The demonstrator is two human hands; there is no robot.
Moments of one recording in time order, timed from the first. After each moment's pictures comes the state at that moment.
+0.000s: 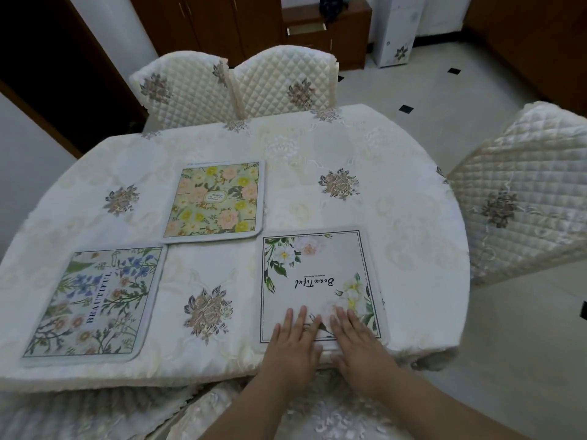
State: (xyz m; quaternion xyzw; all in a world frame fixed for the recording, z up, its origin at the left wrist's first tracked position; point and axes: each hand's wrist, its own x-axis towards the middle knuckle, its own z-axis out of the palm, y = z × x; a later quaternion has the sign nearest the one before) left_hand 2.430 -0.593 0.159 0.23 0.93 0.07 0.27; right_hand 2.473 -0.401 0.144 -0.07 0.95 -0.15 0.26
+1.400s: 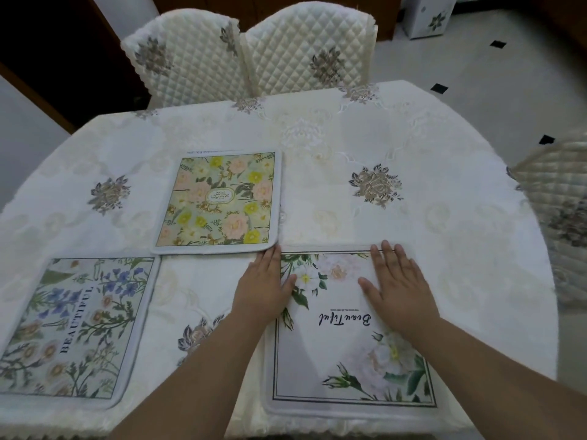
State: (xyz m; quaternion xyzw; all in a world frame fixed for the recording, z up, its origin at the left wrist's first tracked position) left_hand 2.218 -0.636 0.135 0.11 0.98 0.11 0.16; right_hand 2.289 -0.353 0.113 0.06 0.99 -0.11 0.10
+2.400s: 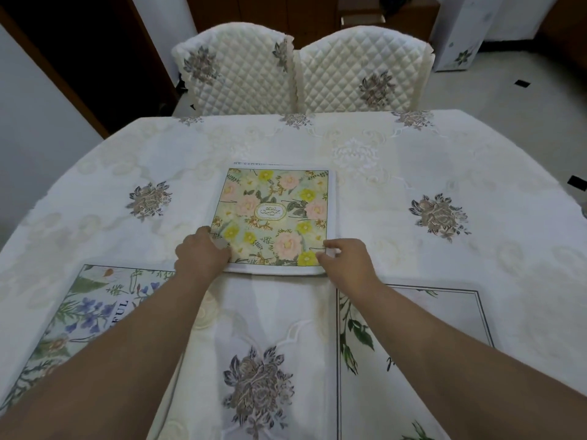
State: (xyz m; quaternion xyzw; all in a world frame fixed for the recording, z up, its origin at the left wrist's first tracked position) left_hand 2.078 -0.831 0.160 -0.20 0.96 0.19 0.11; right_hand 2.142 -0.552 0.178 0.18 0.85 -0.48 0.10
